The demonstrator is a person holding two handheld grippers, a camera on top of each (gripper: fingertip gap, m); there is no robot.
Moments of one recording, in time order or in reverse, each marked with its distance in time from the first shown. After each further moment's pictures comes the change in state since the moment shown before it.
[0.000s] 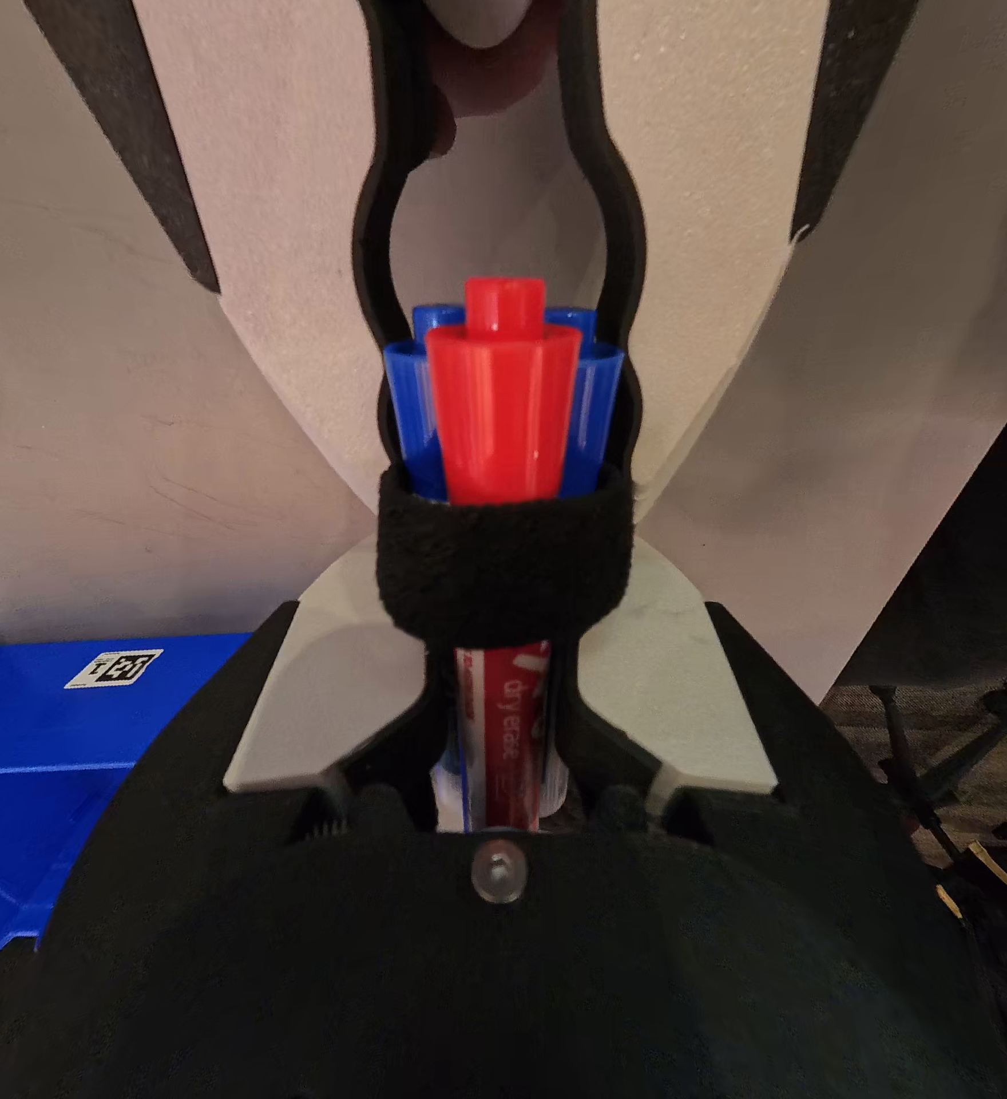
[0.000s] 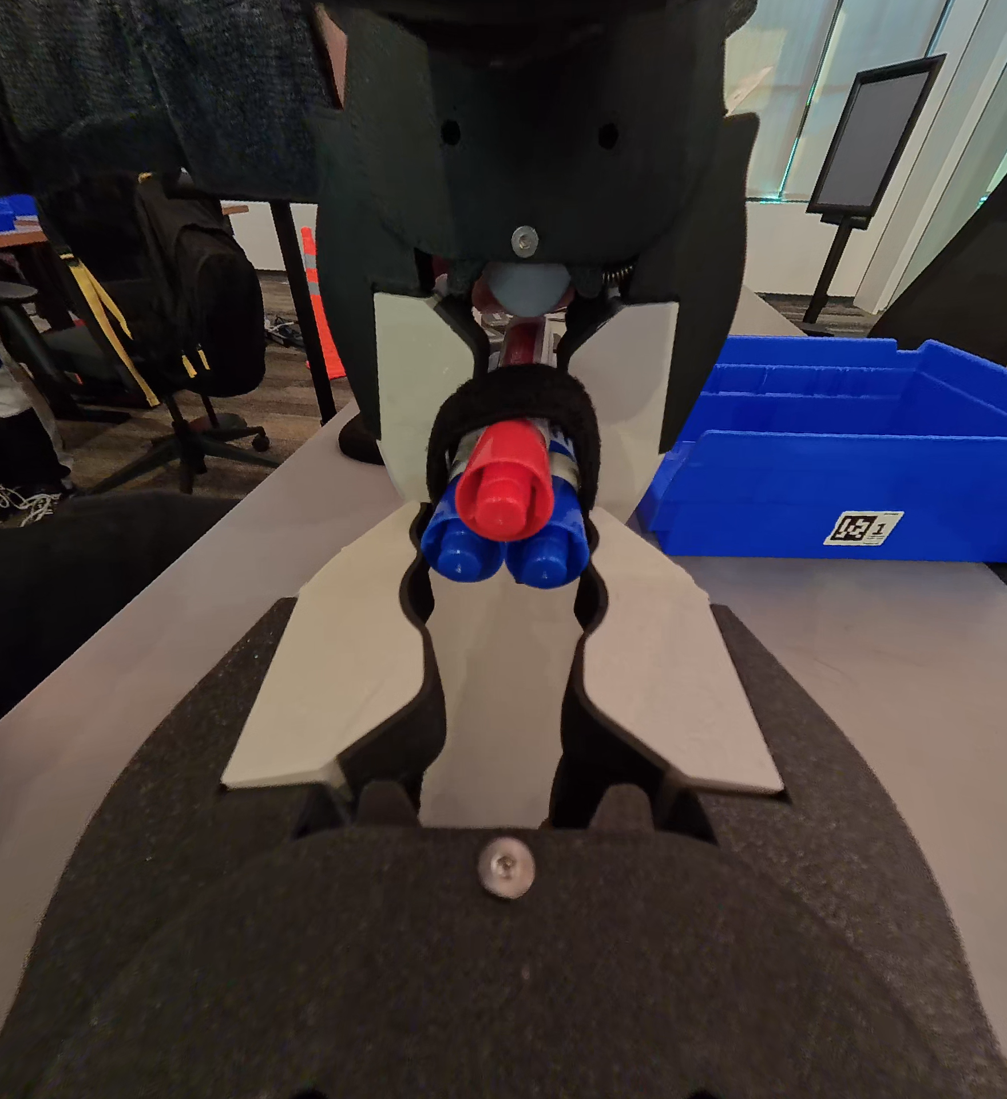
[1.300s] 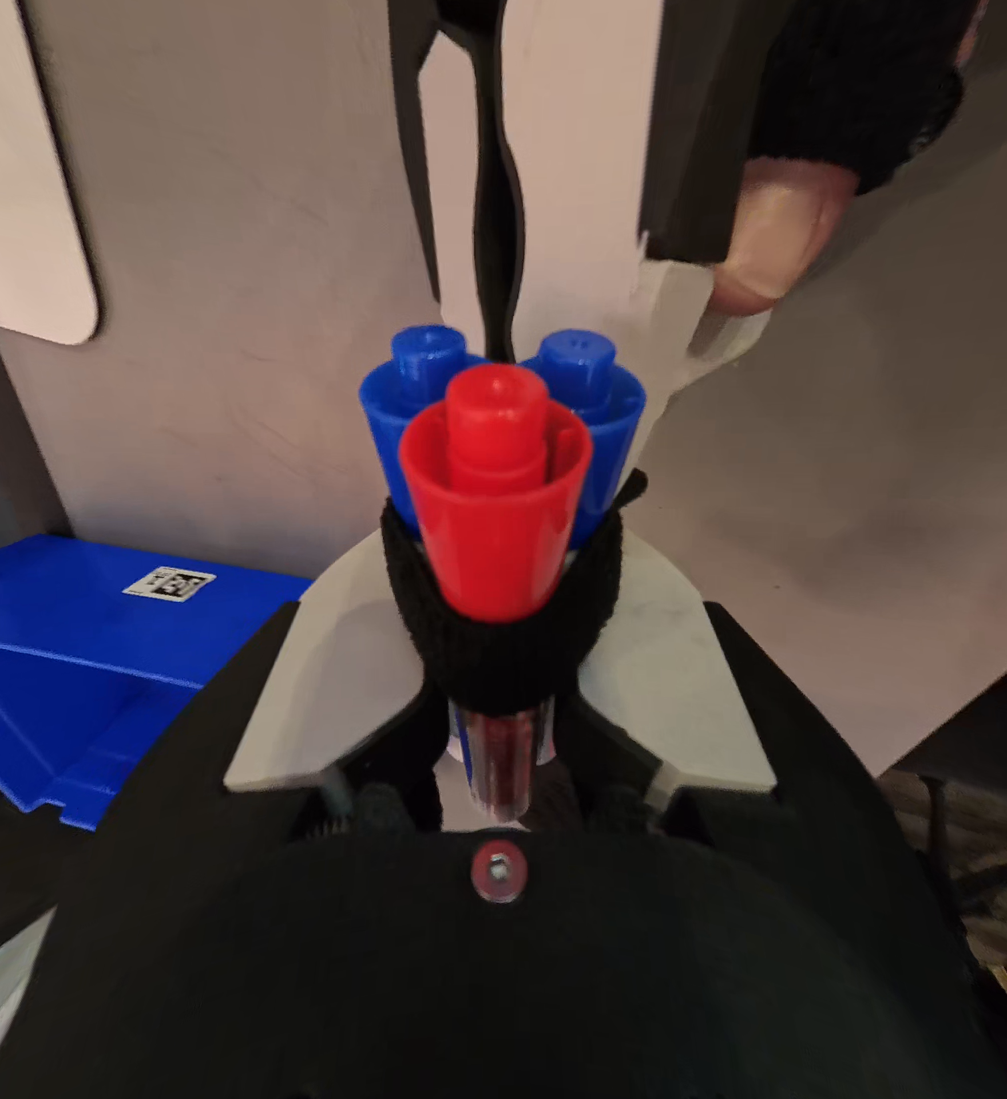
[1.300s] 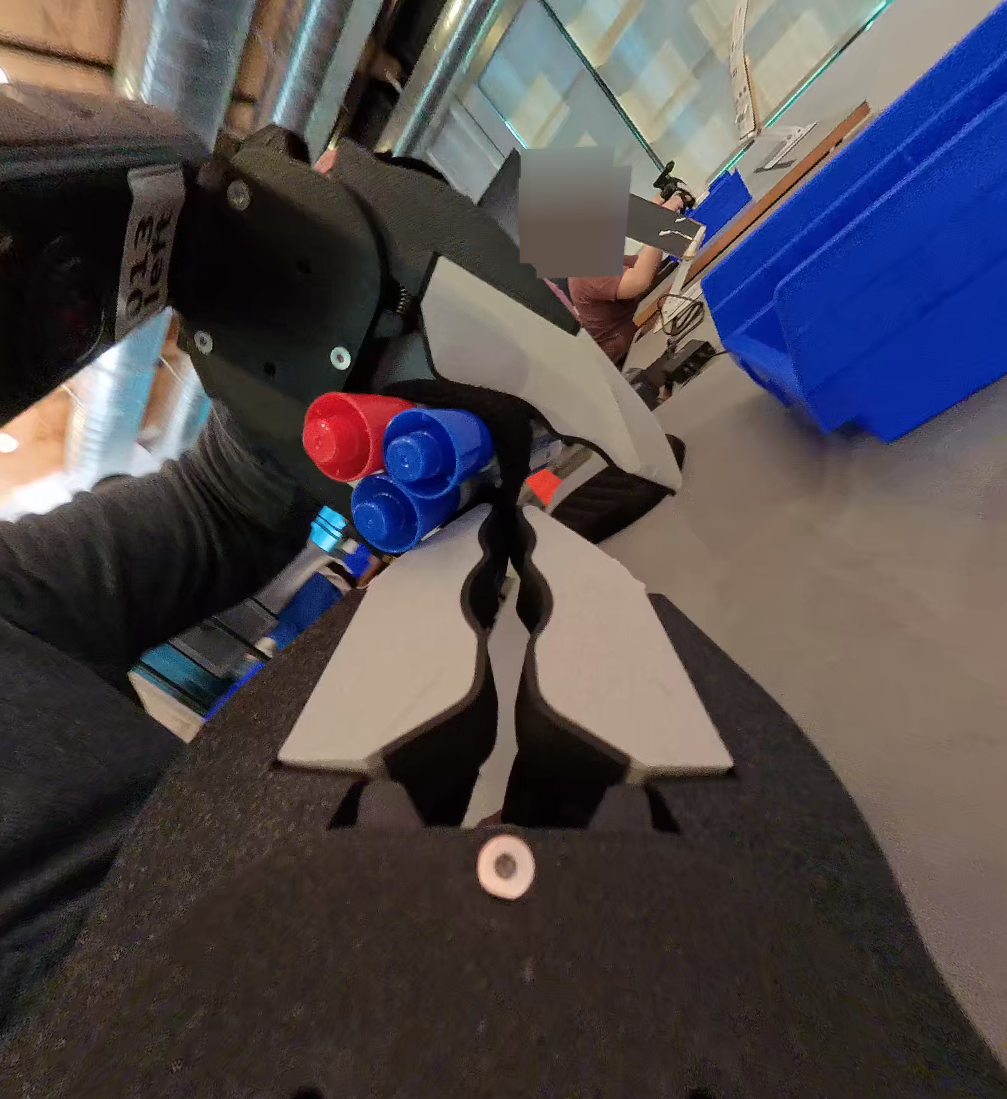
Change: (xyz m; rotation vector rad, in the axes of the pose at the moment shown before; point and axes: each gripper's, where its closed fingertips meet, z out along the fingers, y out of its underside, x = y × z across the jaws) left arm -0.021 0.009 0.006 -0.025 -0.199 -0.110; right arm 0.006 0.000 0.008 0.226 -0.210 0.833
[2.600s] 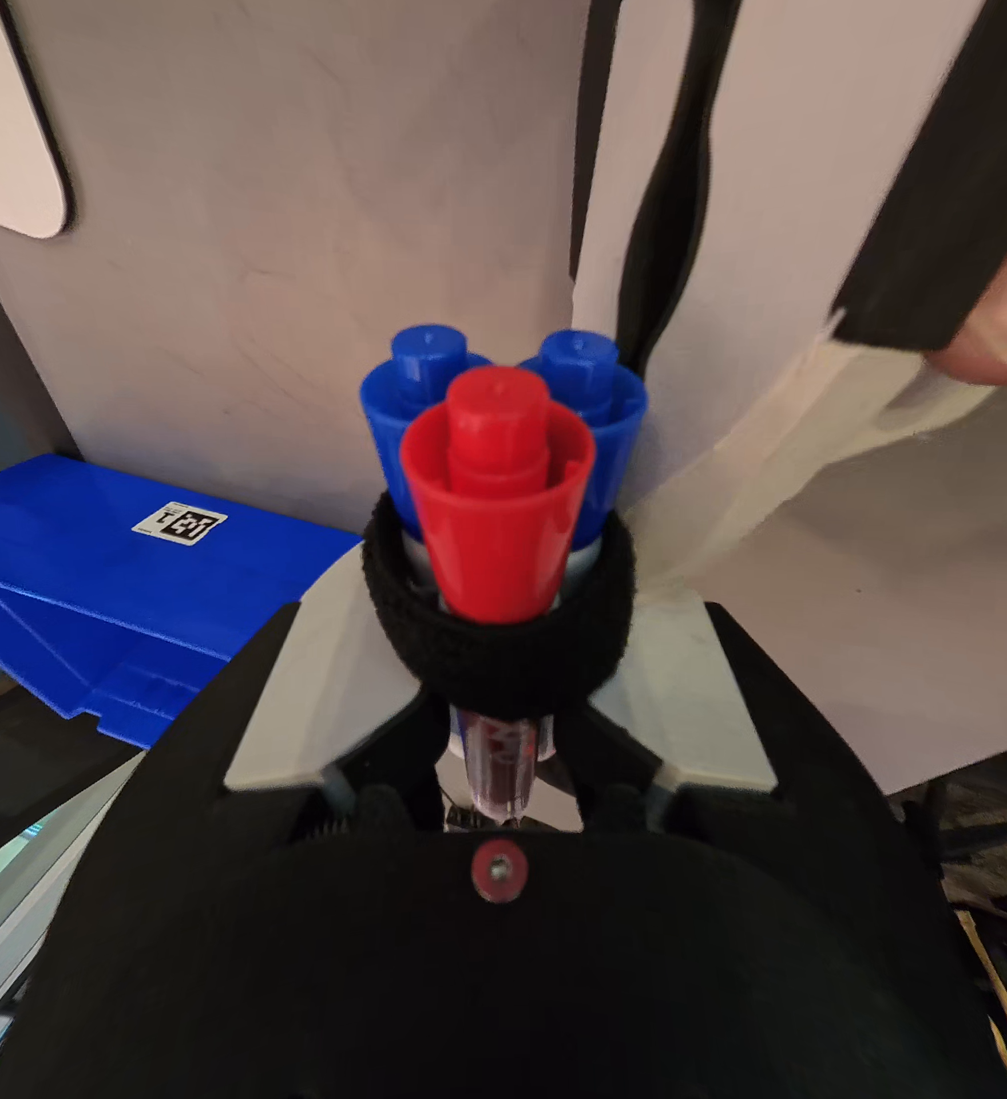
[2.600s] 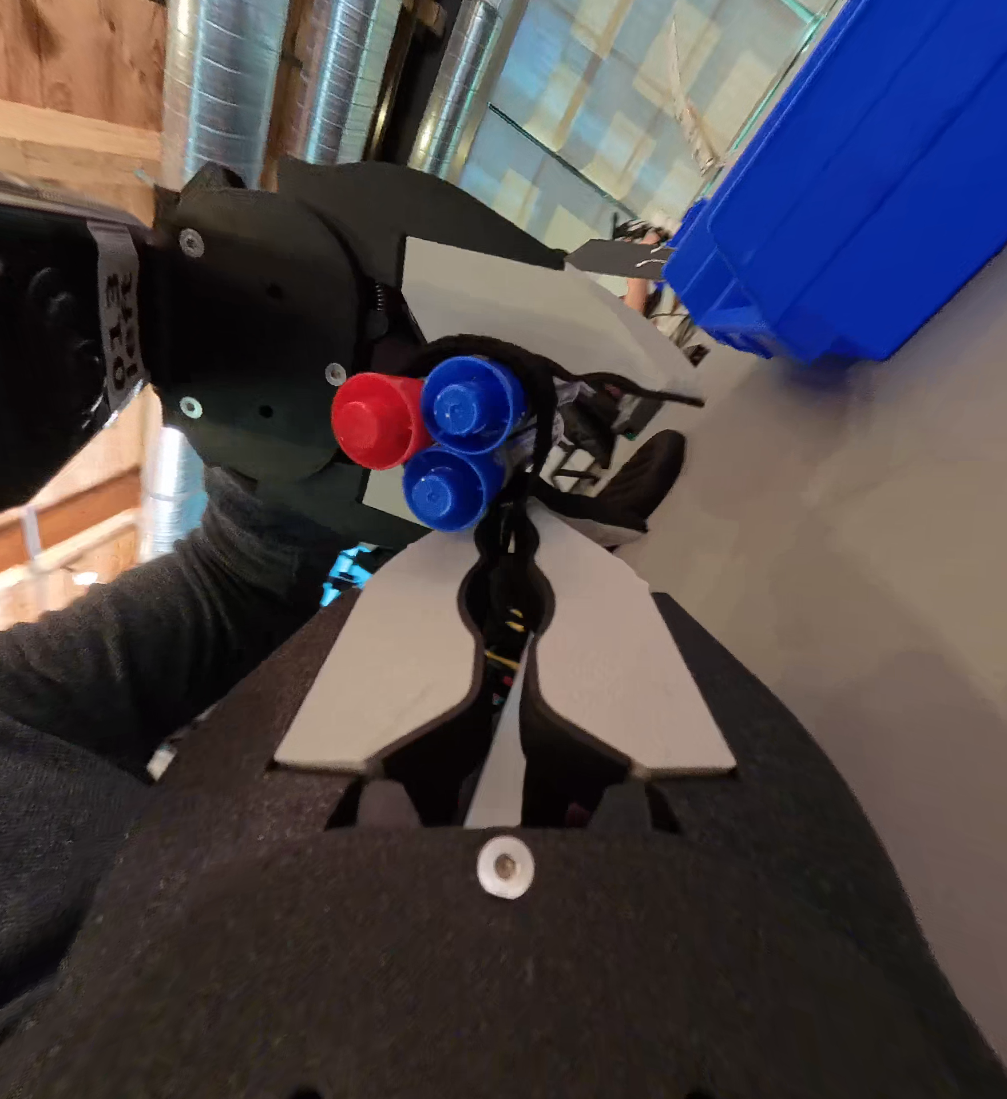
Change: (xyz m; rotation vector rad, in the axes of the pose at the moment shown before) left arm -0.015 0.020 0.026 -0.175 -0.087 -0.032; right arm 0.019 0.015 0.009 0.117 0.027 0.163
